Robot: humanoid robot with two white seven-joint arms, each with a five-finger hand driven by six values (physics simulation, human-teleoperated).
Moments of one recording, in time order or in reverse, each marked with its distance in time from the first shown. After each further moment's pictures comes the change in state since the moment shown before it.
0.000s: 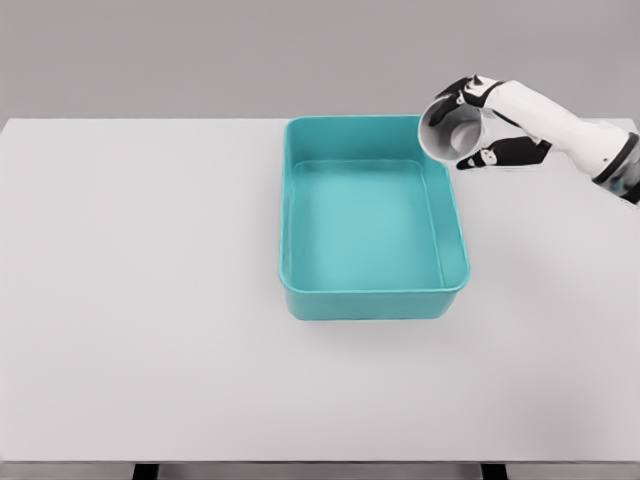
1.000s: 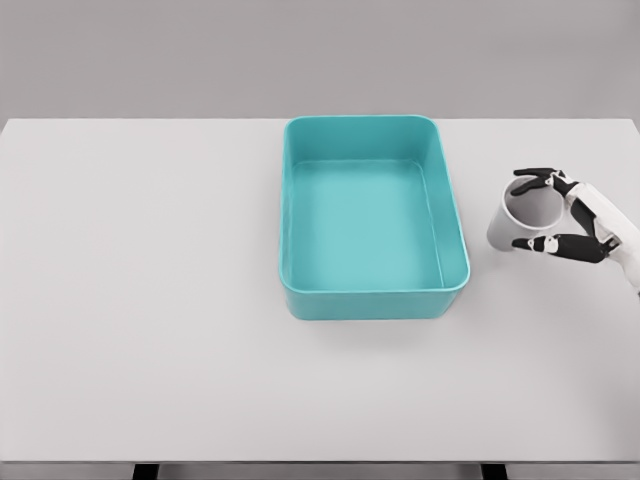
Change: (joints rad) left arm 0.000 0.000 0.000 0.000 0.000 0.000 0.000; right arm 0.542 -0.068 -0.262 0.000 -0.403 0.000 -0.001
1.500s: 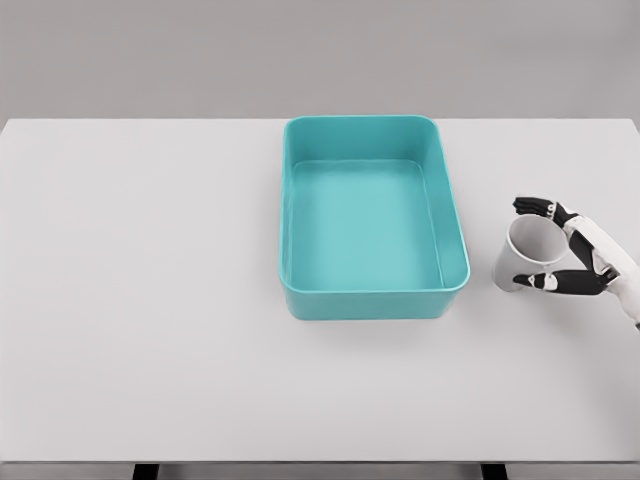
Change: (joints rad) left arm 0.000 0.000 0.000 0.000 0.000 0.000 0.000; right arm 0.103 0.003 -0.009 0.003 -0.044 0.003 -0.005
